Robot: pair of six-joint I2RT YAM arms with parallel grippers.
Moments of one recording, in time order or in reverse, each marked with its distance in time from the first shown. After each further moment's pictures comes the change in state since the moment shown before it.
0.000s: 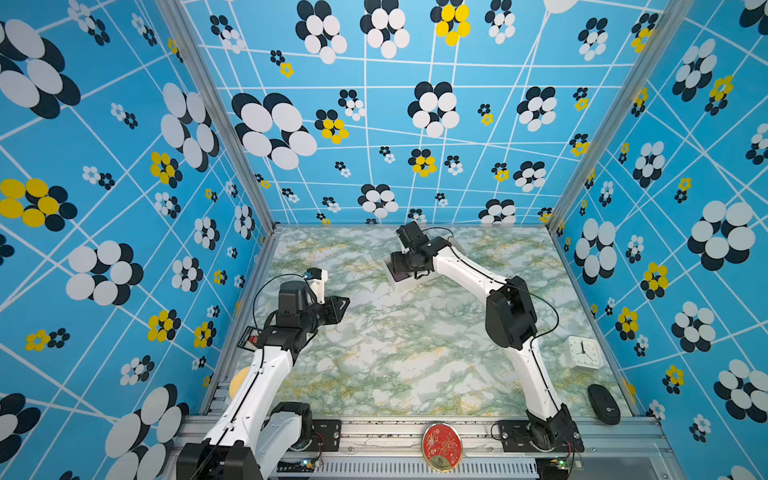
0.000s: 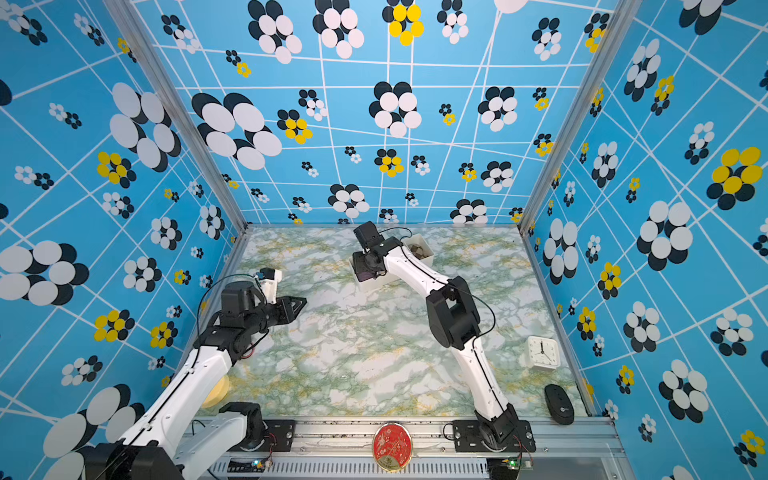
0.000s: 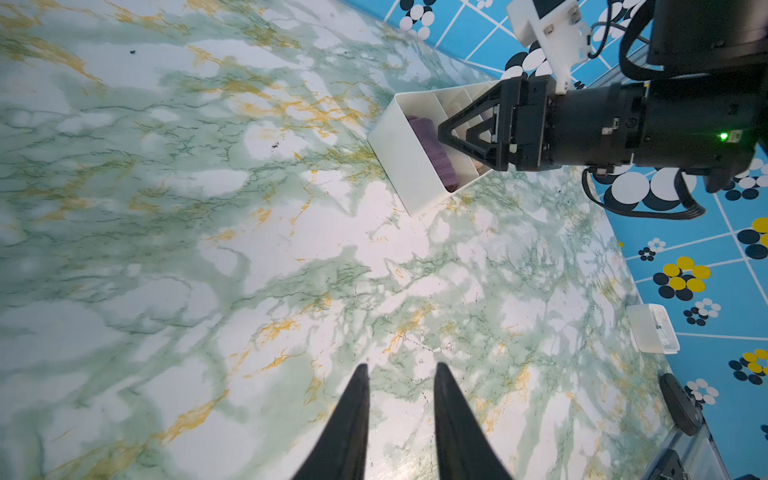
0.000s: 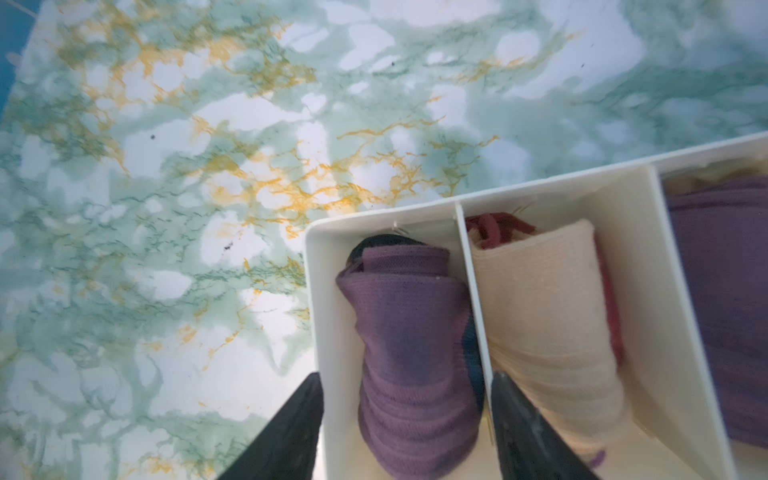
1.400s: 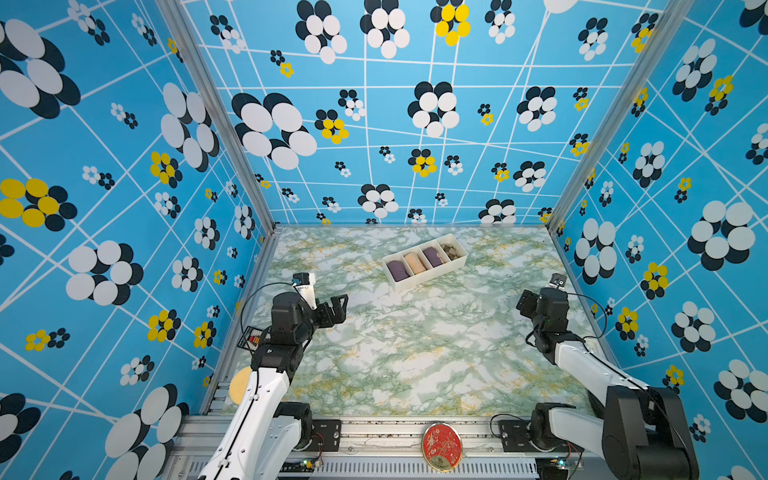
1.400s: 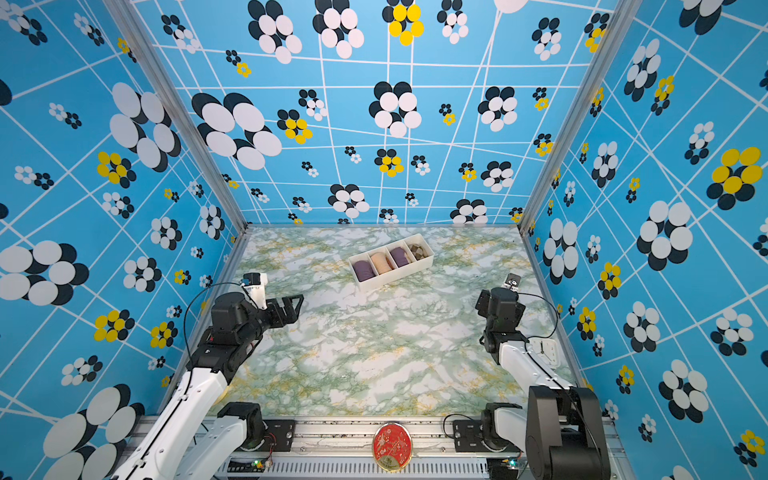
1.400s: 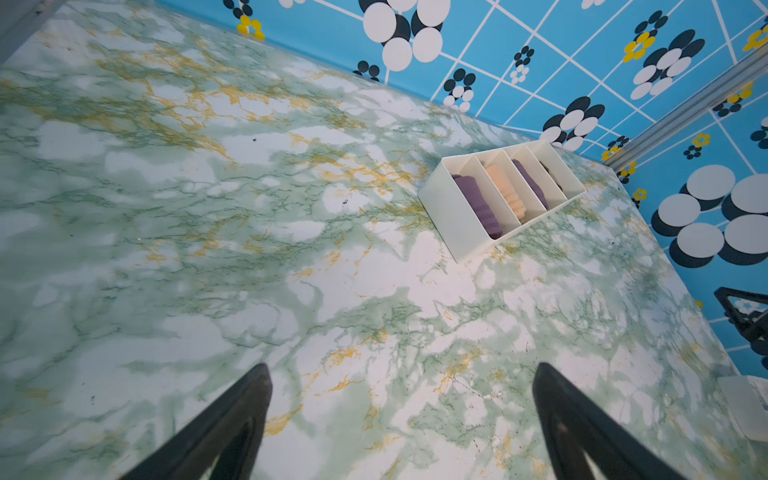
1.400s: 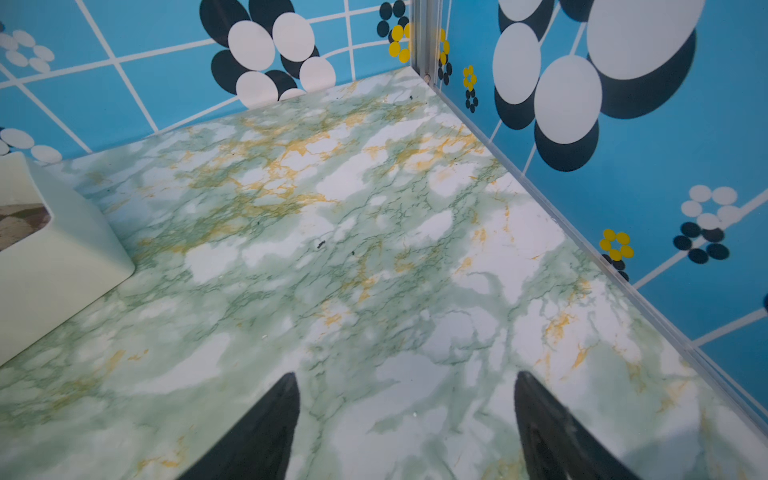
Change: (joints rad) left arm 0.005 -0.159 -0.091 0.080 -0.222 0.014; right arm -0.684 -1.089 -1.612 0.924 0.288 -0.163
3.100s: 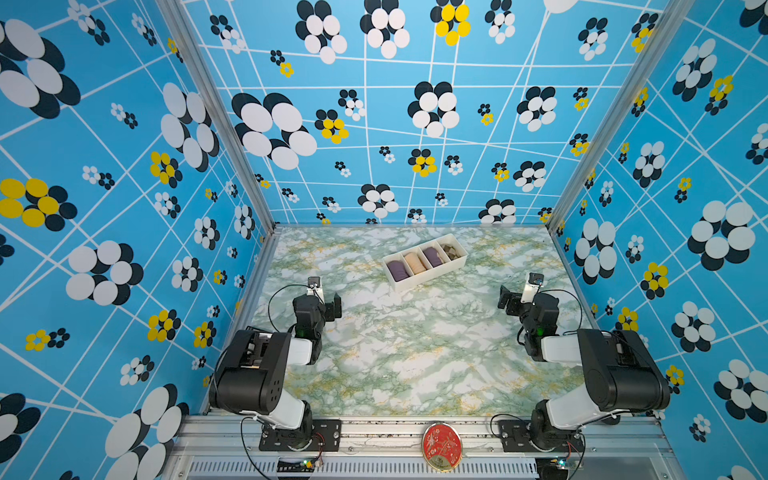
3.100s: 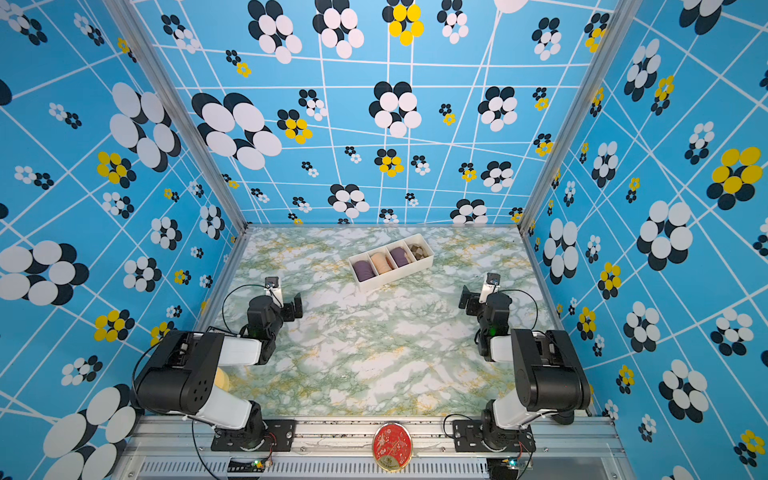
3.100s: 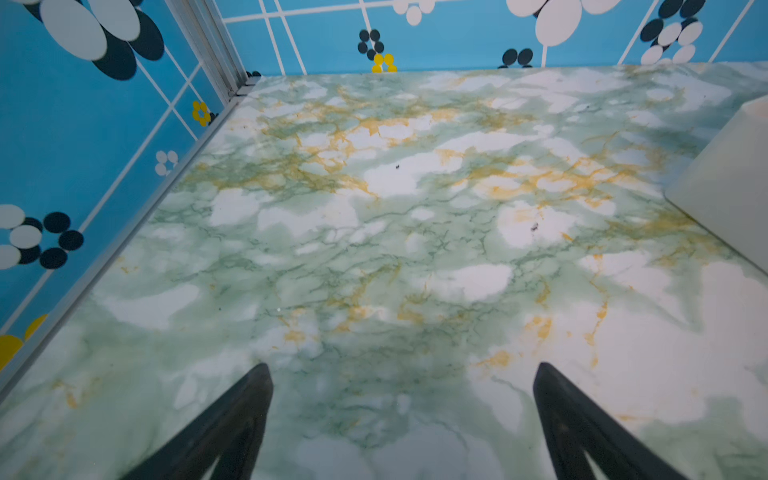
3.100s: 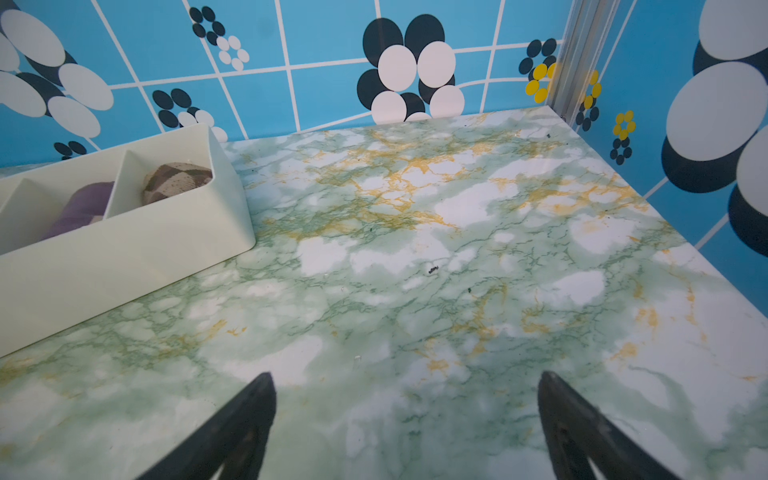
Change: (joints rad) left arm -0.016 0.742 -0.200 0.989 -0.393 0.330; right arm 0.011 0.356 -0.068 0.601 -0.300 -0.152
